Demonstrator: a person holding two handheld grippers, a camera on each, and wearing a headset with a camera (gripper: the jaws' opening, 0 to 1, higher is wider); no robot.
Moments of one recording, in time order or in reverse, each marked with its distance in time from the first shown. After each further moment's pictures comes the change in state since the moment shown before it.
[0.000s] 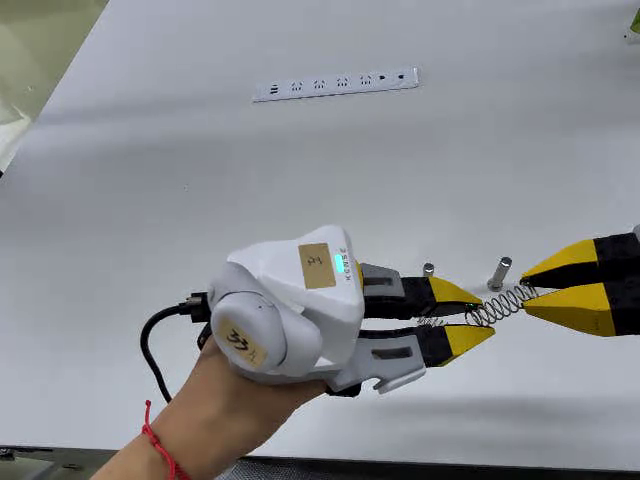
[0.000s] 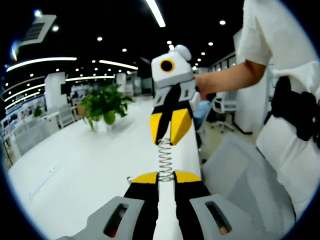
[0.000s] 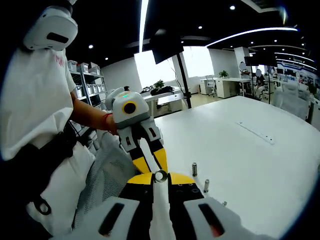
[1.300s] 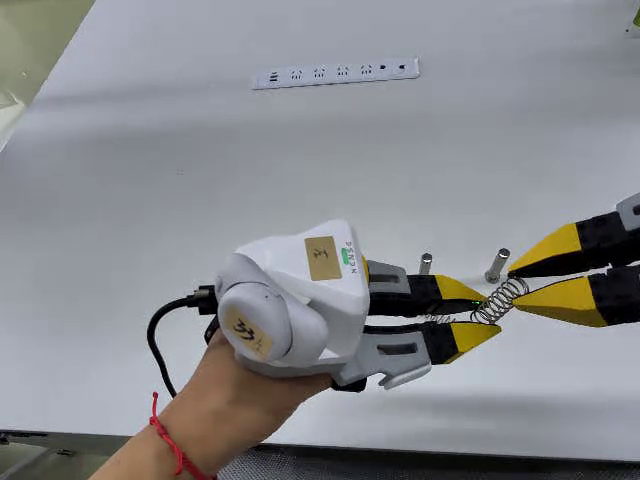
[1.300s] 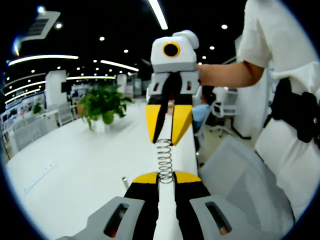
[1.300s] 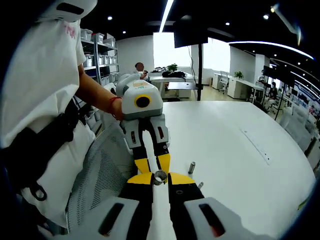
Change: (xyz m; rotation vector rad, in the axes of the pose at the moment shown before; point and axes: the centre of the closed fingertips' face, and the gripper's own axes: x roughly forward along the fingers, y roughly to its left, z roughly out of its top) left arm 0.004 -0.006 -0.001 -0.033 -0.027 -0.008; right arm 0.005 0.010 0.008 -0.218 0.172 0.023
